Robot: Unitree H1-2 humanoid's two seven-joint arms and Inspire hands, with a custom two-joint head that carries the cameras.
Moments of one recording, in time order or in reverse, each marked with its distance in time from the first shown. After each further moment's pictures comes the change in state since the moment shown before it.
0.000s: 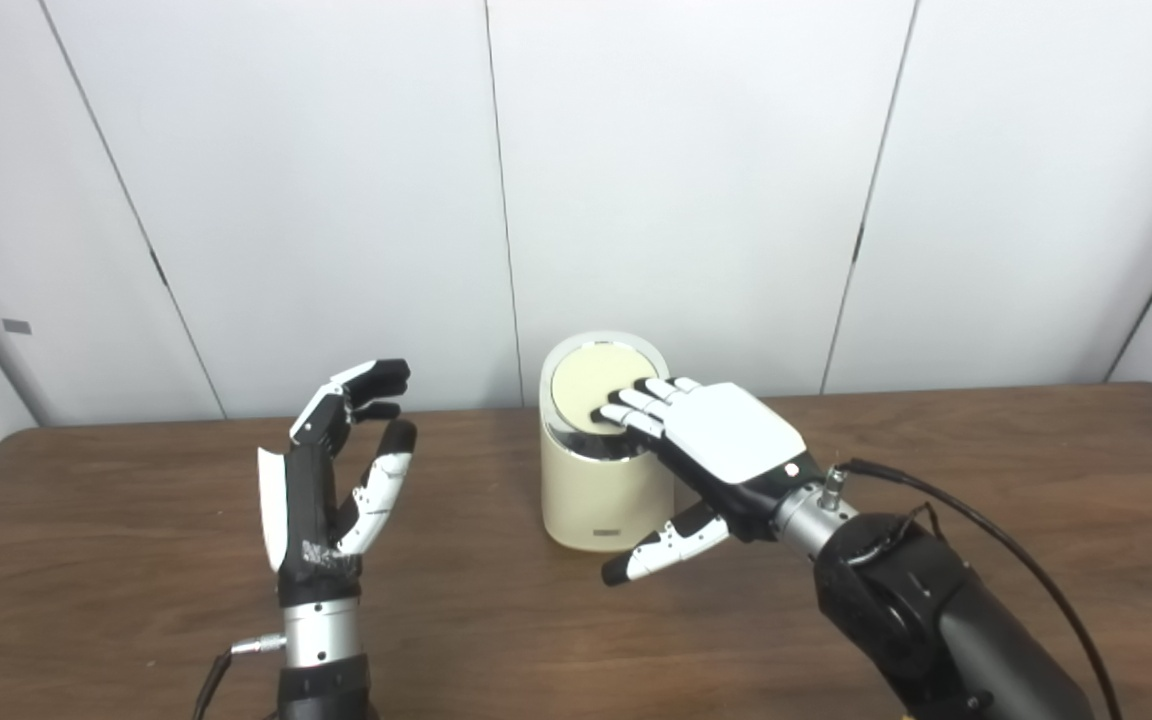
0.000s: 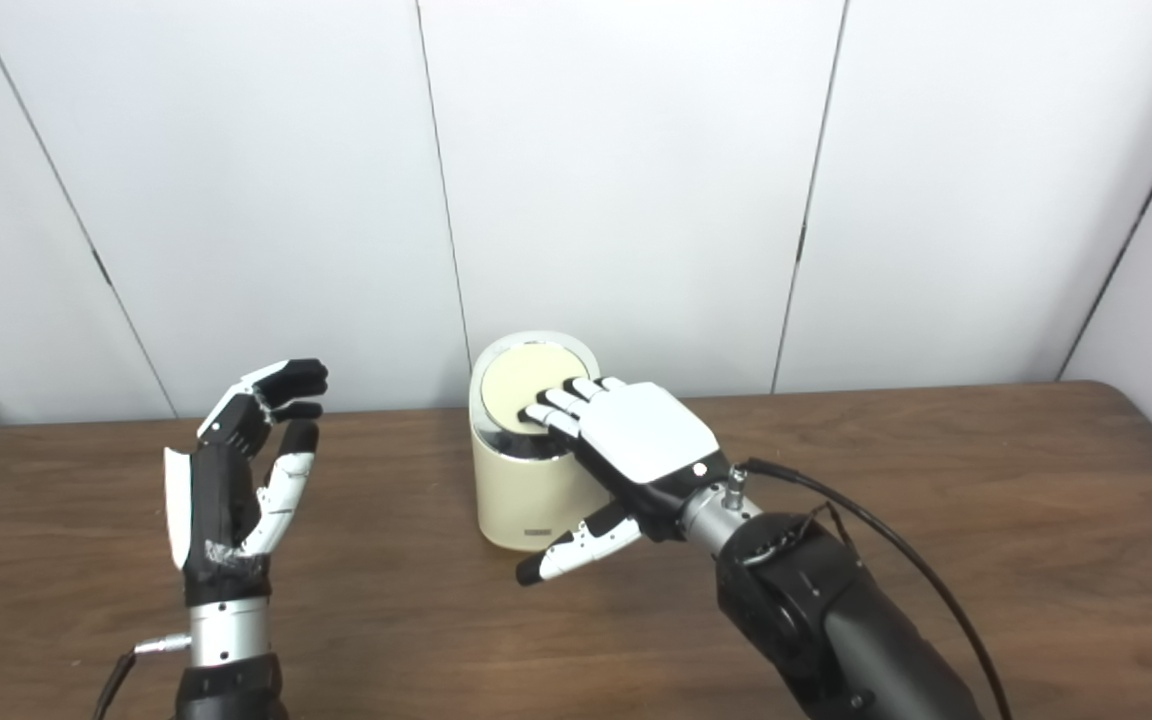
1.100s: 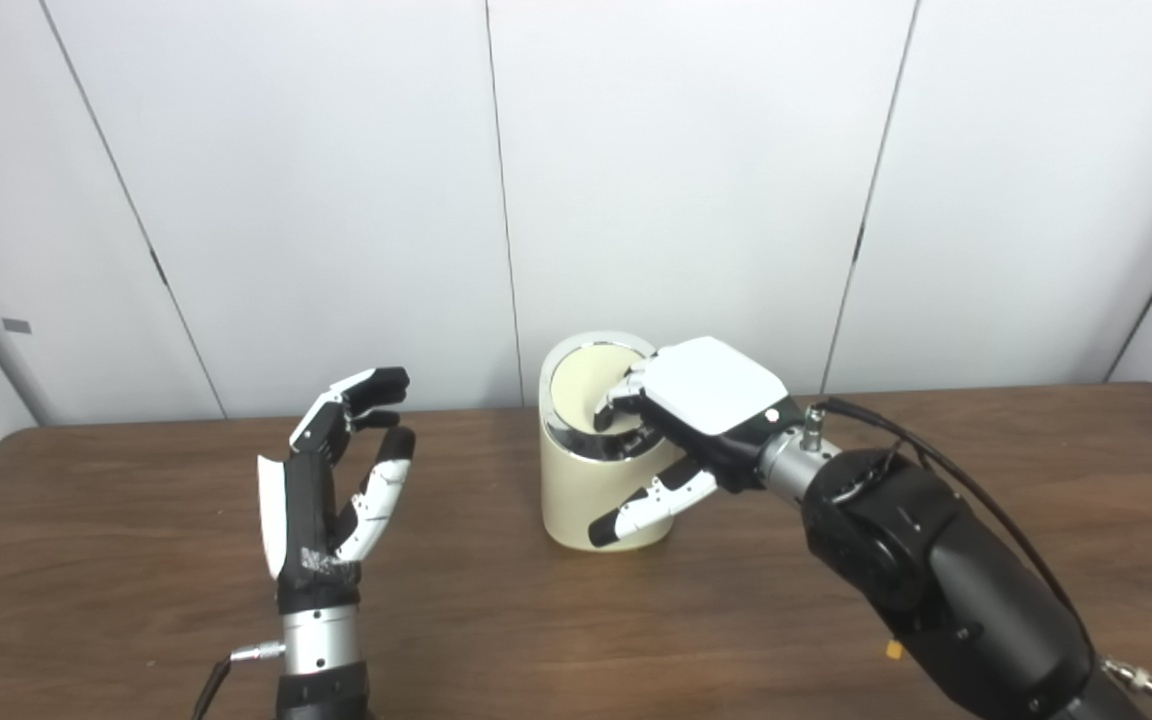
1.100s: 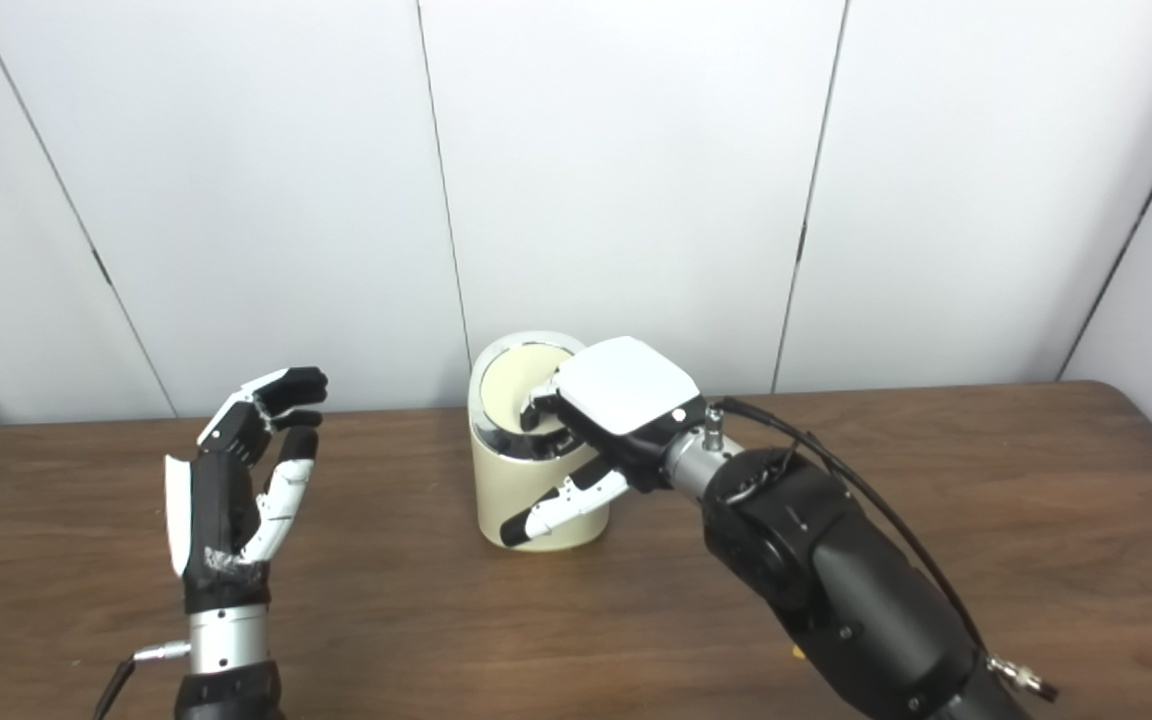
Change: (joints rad) left arm 0.013 0.002 -0.003 0.005 -0.010 0.000 -0.003; right arm -0.140 -0.024 0.036 0.002 0.012 0.012 0.158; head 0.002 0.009
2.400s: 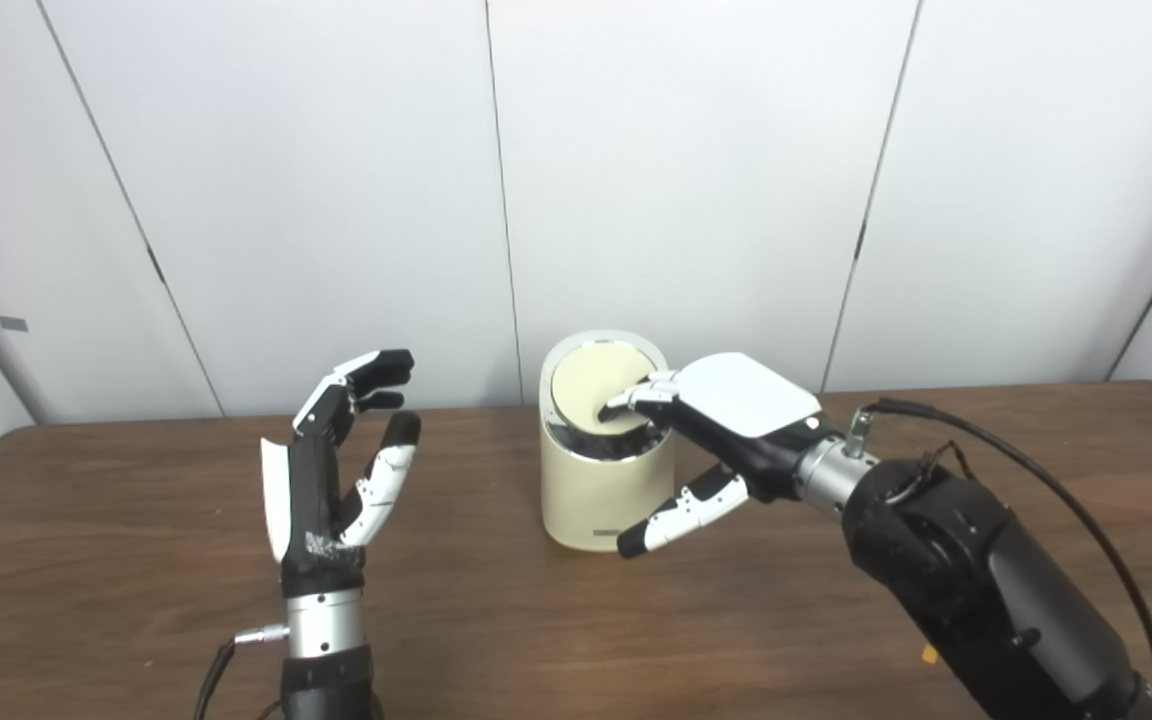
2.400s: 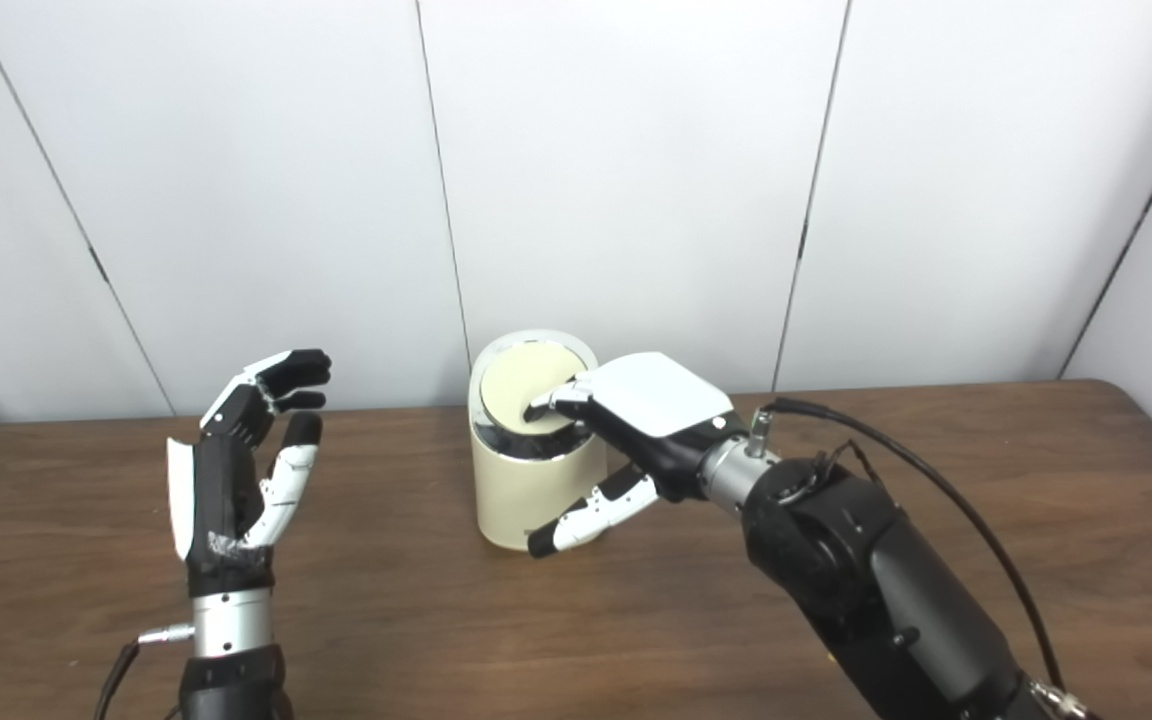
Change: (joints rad) left arm -0.030 0.007 -0.011 0.001 0.005 -0.008 0.014; right arm 0.059 -0.036 -0.048 -0.029 0.136 -0.020 -0.025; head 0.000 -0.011
